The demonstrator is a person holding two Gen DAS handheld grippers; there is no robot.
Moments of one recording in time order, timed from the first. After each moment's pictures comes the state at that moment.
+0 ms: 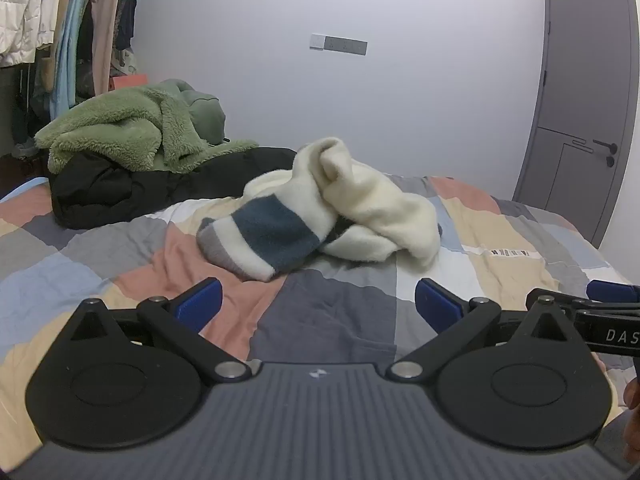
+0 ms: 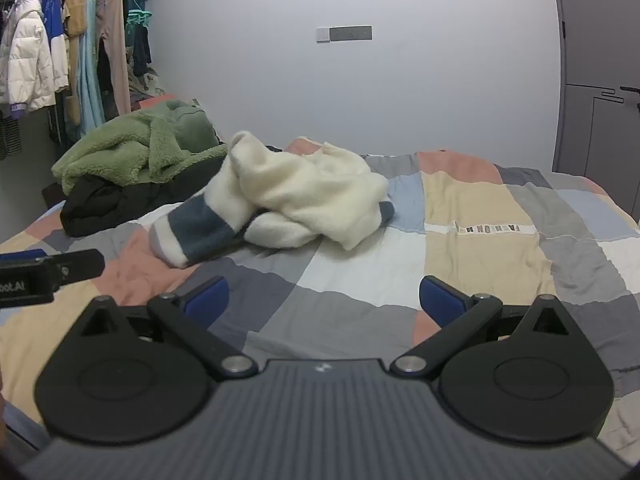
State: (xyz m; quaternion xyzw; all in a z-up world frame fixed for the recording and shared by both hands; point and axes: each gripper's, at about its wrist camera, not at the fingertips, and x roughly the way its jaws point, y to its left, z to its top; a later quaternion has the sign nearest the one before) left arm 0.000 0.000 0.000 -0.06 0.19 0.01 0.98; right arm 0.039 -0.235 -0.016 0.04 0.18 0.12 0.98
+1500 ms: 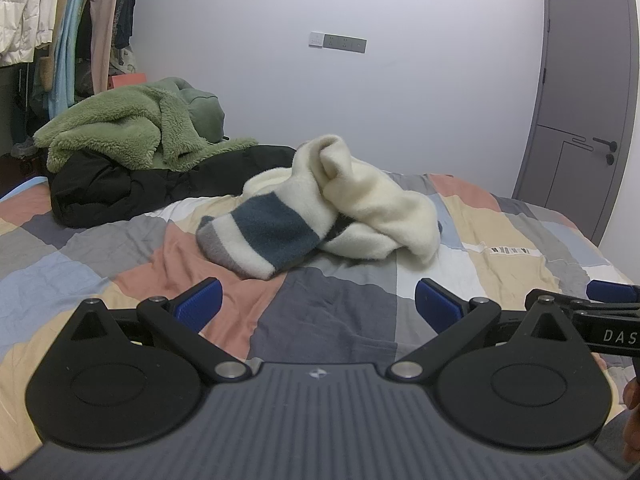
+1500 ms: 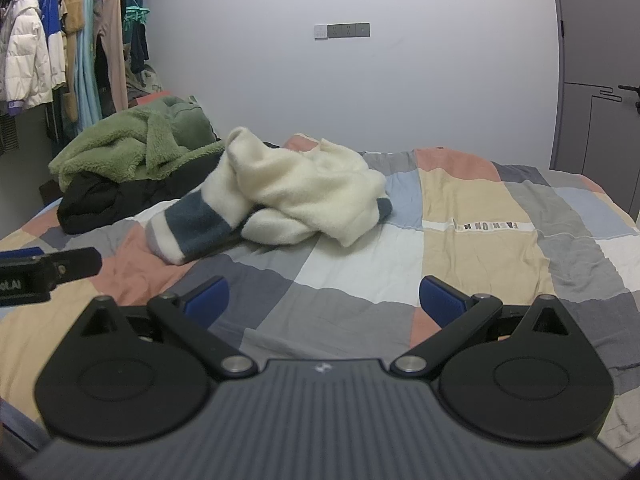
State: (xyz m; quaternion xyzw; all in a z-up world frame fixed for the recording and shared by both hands) left arm -0.001 0.000 0.000 -0.06 0.19 0.01 0.98; right arm 0.040 -0.235 -0.018 0.04 0.18 0.12 0.98
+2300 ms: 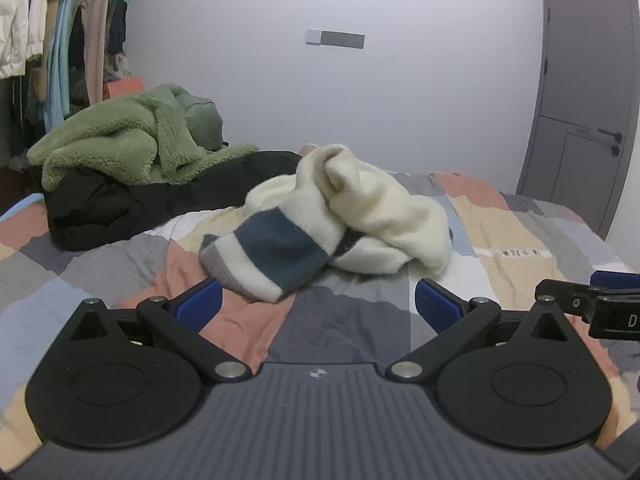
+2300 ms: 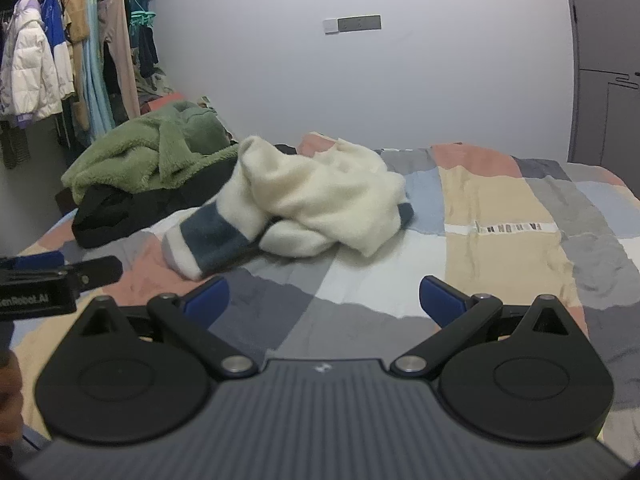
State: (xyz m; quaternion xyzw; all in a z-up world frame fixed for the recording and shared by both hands) left arm 0.033 0.010 0.023 -0.02 0.18 0.02 0.98; right arm 0.066 -0.231 0.003 0.06 0.19 0.14 0.97
